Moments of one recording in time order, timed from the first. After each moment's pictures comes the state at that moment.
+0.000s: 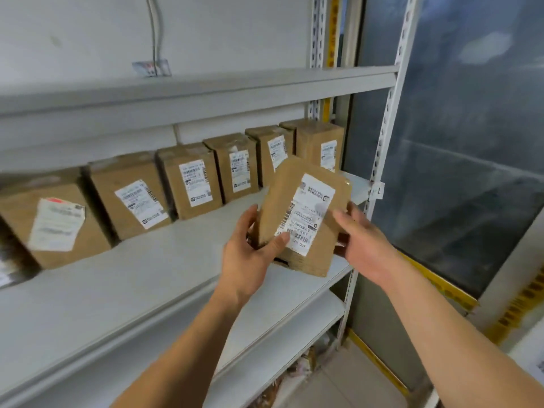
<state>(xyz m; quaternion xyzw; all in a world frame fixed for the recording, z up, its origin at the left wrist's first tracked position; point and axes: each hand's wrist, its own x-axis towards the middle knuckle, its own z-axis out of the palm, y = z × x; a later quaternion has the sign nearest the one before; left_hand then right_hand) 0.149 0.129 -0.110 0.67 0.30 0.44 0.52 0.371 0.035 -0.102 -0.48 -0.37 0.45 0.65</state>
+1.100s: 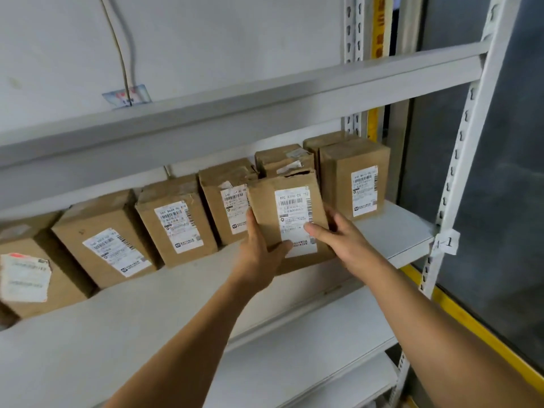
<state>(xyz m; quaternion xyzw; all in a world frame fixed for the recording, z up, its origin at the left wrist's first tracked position) 0.322 0.302 -0.107 0.77 0.46 0.33 0.31 0.536 0.282 -0.133 -0.50 -0.51 0.43 0.55</state>
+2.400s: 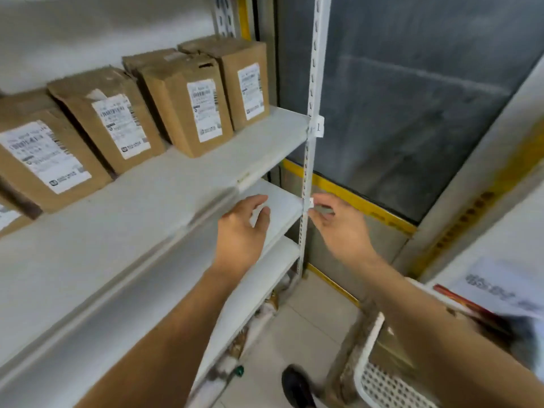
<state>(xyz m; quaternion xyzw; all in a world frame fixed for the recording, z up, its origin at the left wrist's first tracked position) 0.325 0.148 -0.203 0.83 0.33 0.33 0.31 0.488 0.019 -0.219 -0.80 -0.35 0.10 0.47</state>
